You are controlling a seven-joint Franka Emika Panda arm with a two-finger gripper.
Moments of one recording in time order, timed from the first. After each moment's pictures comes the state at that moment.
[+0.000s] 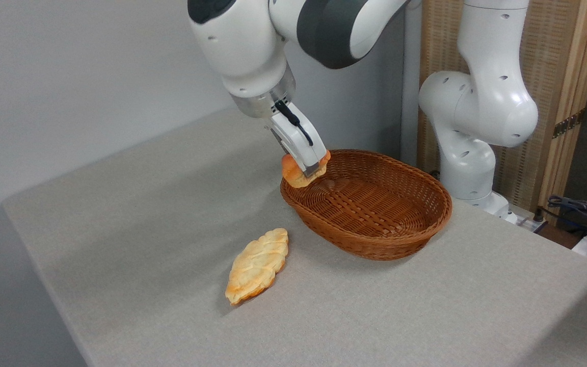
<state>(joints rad) -0.15 -0.14 0.12 -1.97 -0.27 1.37 0.93</state>
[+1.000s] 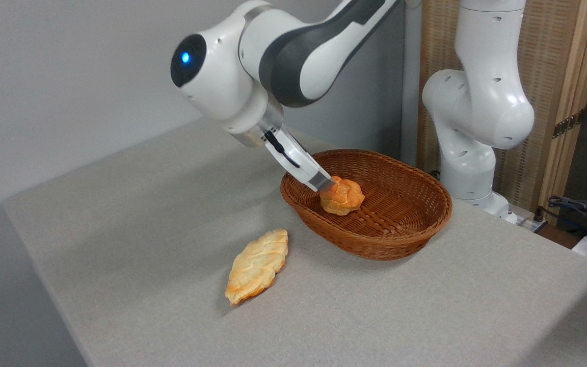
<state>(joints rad) -0.27 -0.08 0.12 -2.04 -0.21 1.36 0.91</state>
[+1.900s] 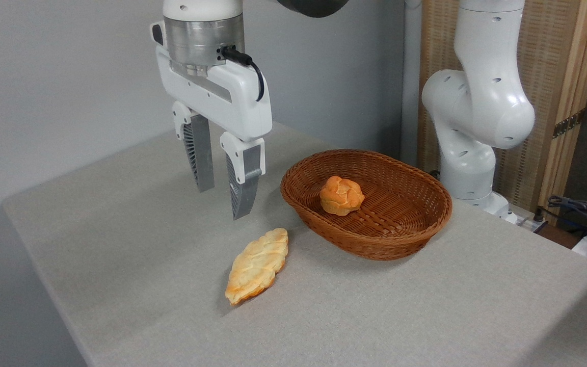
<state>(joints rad) -0.26 -0.06 0.23 -1.75 -0.06 1.80 0.74</state>
